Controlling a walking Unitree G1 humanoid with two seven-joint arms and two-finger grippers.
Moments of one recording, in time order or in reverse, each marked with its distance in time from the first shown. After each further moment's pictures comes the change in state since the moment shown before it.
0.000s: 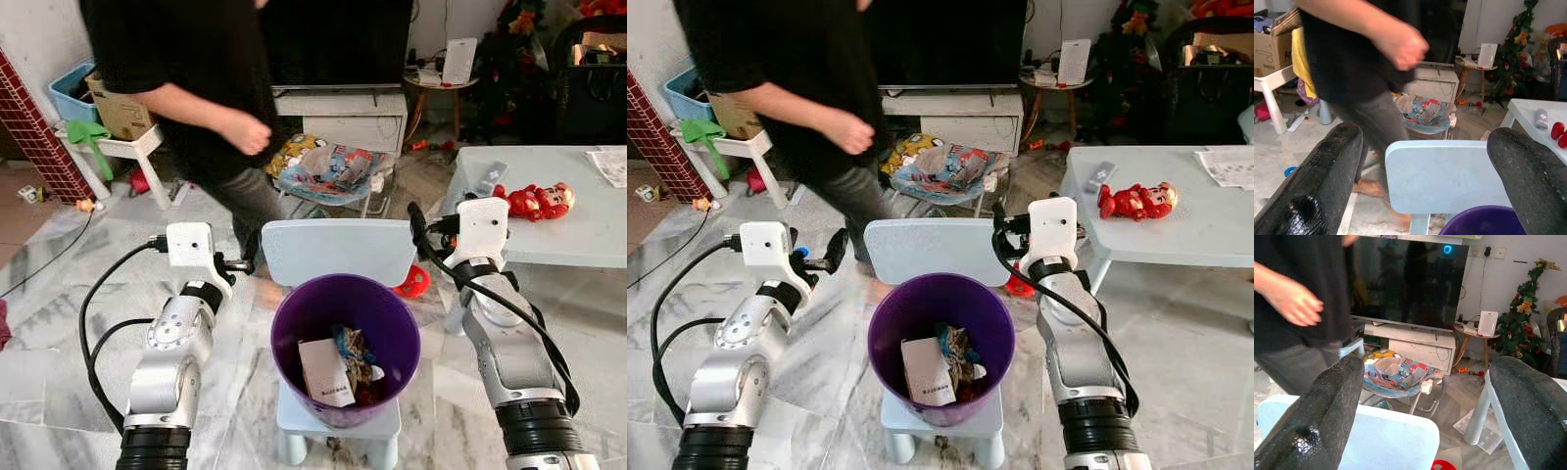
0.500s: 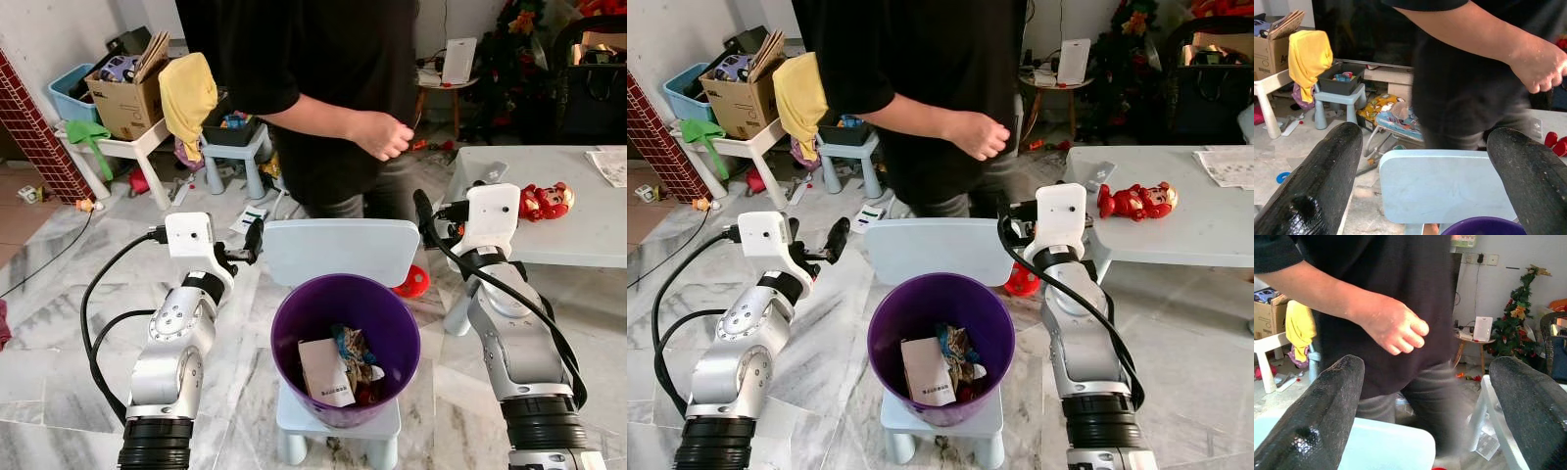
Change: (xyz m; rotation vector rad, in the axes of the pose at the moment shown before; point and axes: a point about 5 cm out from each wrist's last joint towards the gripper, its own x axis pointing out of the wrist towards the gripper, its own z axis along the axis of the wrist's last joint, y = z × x) left arm 0.004 -0.003 0.007 -0.023 -0.024 -0.016; right arm 0.003 -0.004 0.012 0.013 -0.019 -0.026
